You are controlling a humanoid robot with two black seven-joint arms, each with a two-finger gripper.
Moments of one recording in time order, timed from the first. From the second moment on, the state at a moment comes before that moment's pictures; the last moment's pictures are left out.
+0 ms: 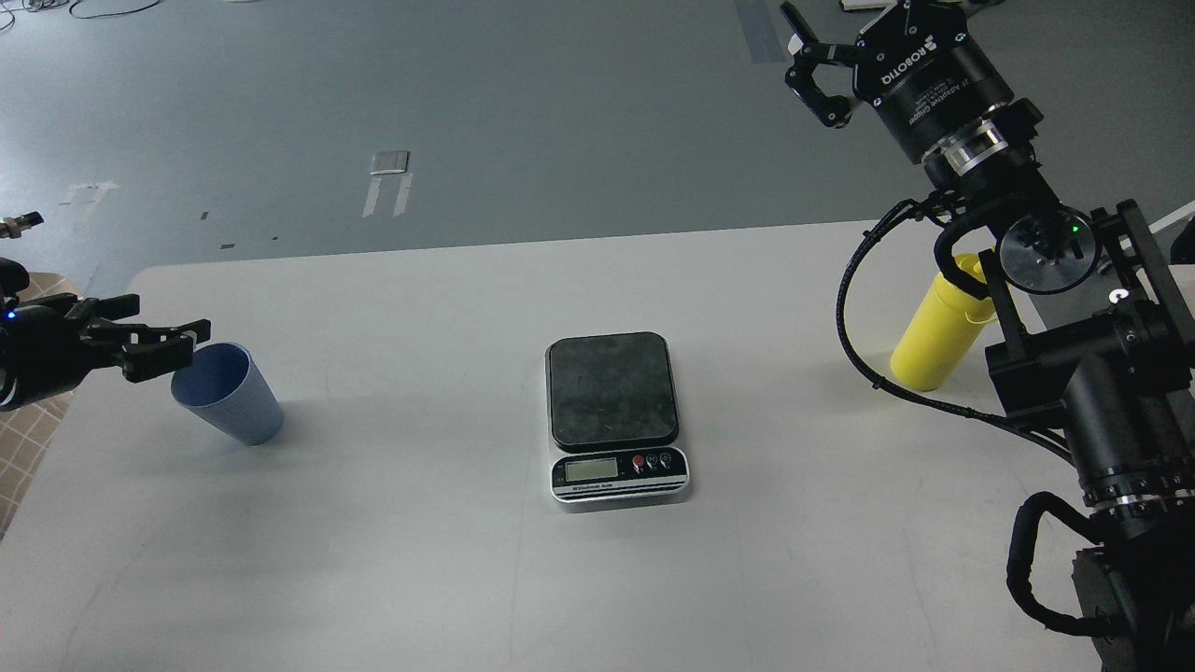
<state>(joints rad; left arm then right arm) -0.75 1.06 -0.34 -0.98 1.76 -0.09 -0.49 0.70 -0.02 1.56 1.03 -0.39 0.49 -0.18</state>
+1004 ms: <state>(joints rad) -0.69 0.93 -0.34 -0.82 1.67 -0.09 -0.49 0.69 -0.02 1.56 1.03 -0.39 0.49 -0.18</state>
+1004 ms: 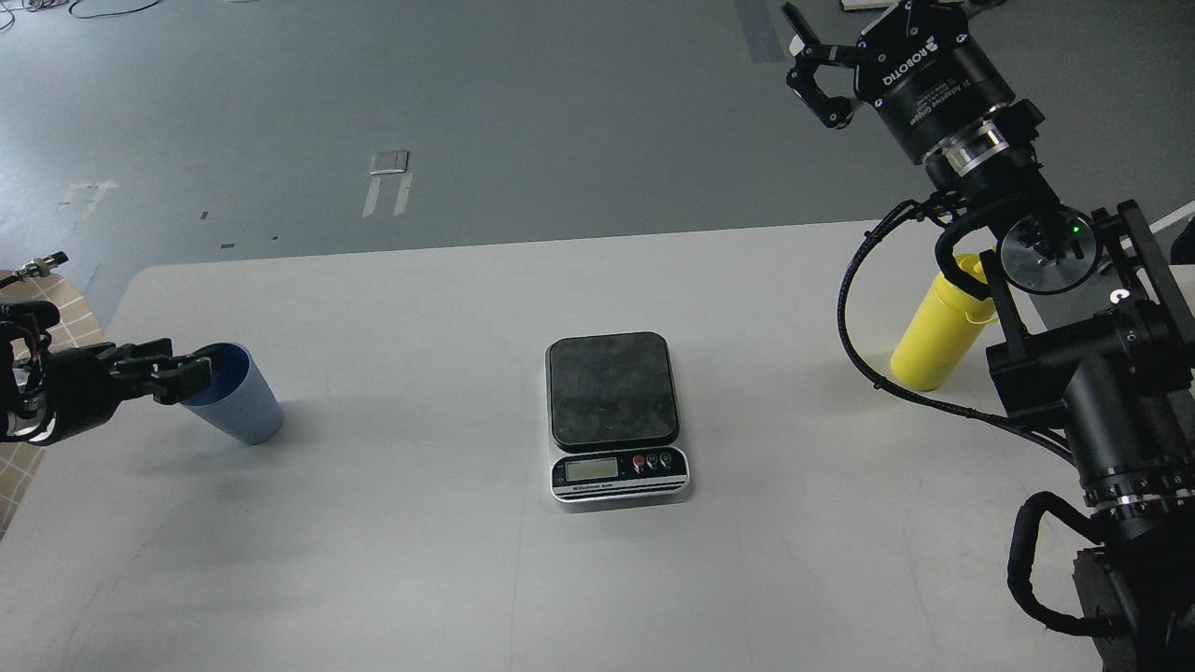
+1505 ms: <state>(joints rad) -0.65 0.93 -0.34 -0.80 1.64 -0.09 -0.49 0.69 -0.02 1.56 1.03 -0.39 0.49 -0.18</state>
